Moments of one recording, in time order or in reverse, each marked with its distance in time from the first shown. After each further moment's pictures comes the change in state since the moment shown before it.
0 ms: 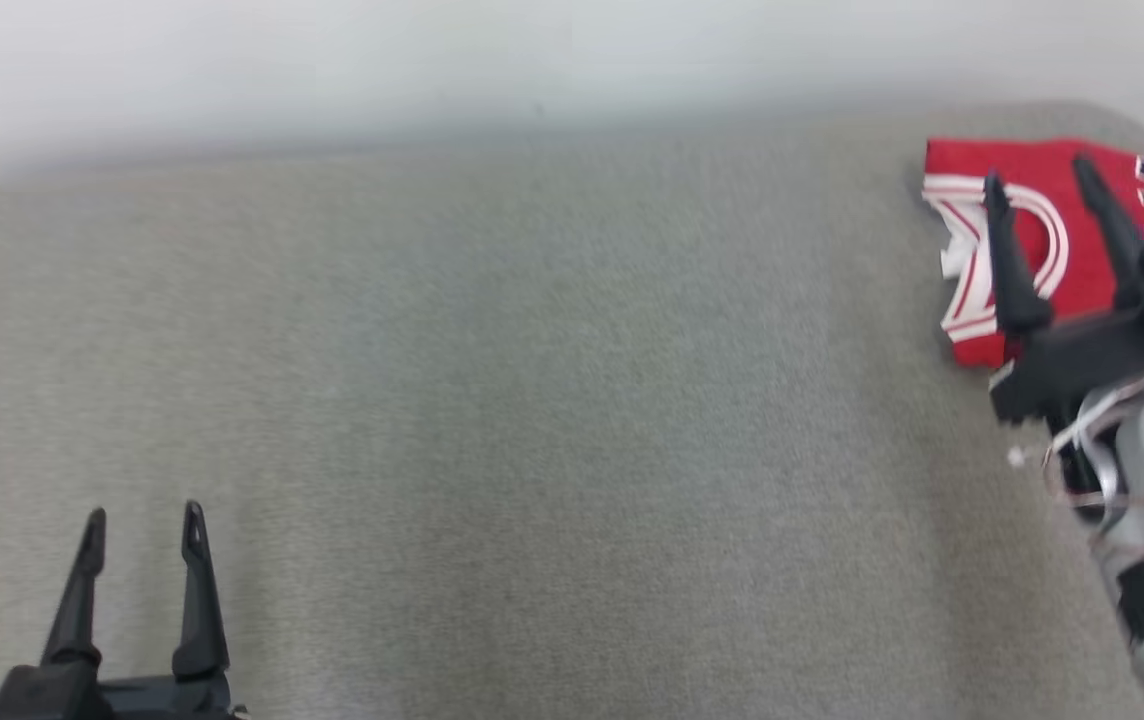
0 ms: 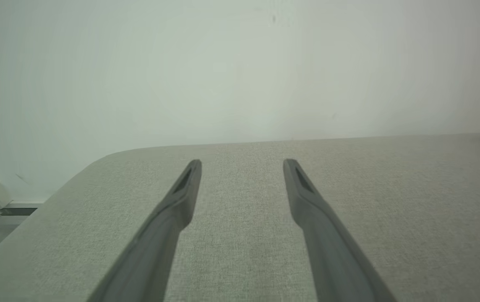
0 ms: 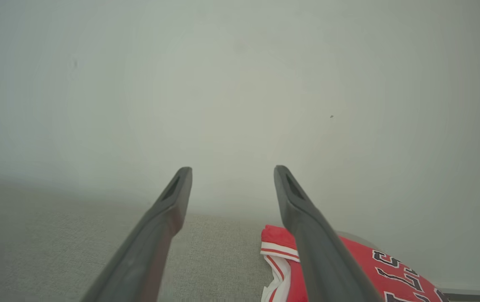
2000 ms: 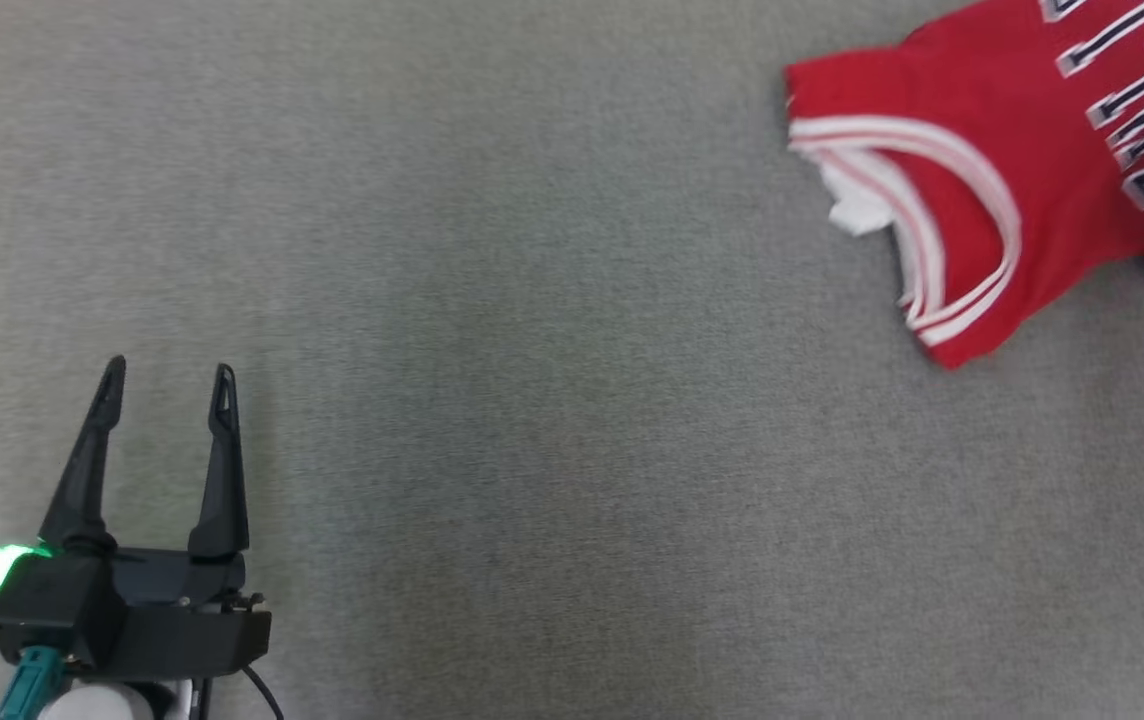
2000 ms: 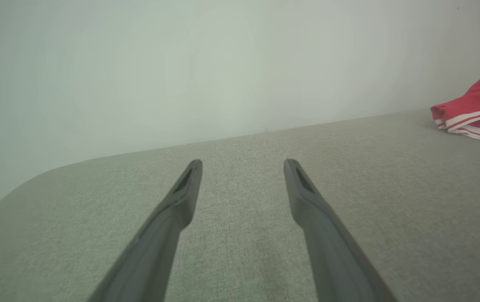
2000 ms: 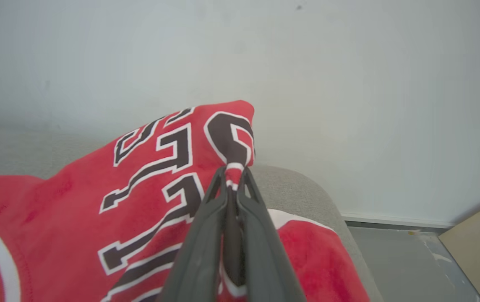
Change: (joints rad) left arm -0.171 0.042 -0.079 -0.042 0.038 -0.034 0.000; right arm -0.437 -0.217 0.329 0.455 0.219 0.000 0.036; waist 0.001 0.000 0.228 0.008
